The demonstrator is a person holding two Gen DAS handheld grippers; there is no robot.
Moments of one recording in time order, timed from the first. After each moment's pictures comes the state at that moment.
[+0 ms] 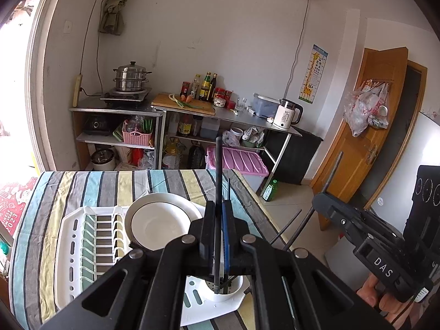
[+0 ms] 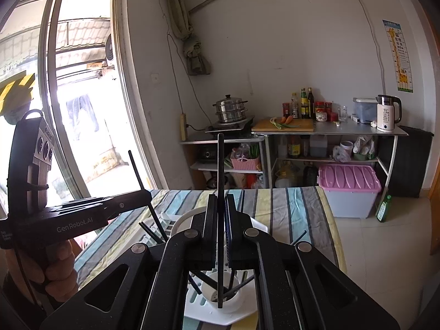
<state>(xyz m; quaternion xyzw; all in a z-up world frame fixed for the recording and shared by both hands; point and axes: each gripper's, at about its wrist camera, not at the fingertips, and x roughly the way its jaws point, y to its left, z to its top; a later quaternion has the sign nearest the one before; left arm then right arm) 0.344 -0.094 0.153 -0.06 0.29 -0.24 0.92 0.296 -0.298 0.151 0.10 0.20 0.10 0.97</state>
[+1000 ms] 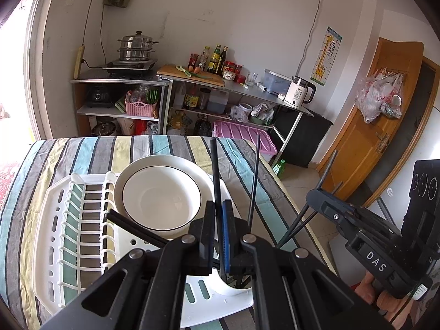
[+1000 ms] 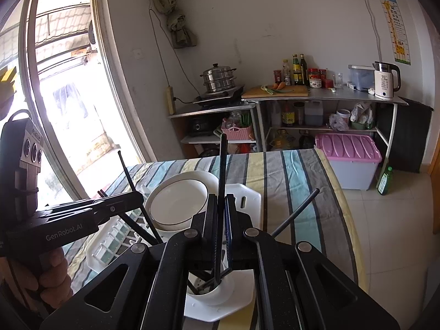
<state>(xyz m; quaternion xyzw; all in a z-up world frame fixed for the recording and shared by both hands) 0.370 -0.105 0.090 -0.06 0.35 -0.23 0.91 0.327 -0.309 0.087 0.11 0.27 0.09 0.95</state>
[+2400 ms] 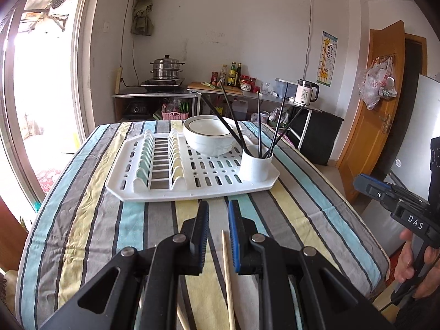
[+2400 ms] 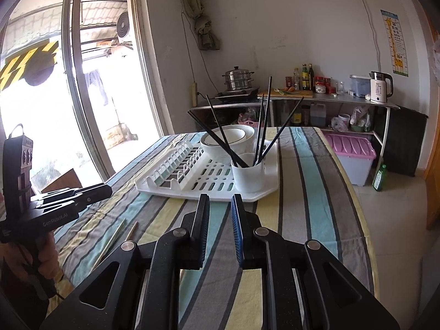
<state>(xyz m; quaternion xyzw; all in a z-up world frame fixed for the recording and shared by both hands) 0.140 -0.009 0.047 -0.02 0.29 -0.15 0.94 0.105 -0.257 0.060 0.08 0.25 0.11 0.96</state>
